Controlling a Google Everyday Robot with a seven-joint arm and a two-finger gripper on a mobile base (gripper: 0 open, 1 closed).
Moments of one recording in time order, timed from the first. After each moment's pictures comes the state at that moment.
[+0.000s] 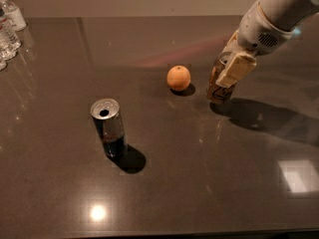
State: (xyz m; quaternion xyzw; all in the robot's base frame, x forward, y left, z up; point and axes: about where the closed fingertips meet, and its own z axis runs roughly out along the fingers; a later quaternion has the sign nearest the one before) arm 0.558 -0.161 0.935 -0.62 0.75 0.05 0.22
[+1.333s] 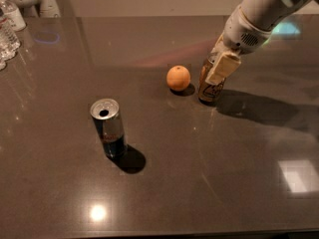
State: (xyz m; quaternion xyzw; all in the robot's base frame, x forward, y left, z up) arm 0.589 -0.144 0.914 -0.63 0.75 0.07 0.20
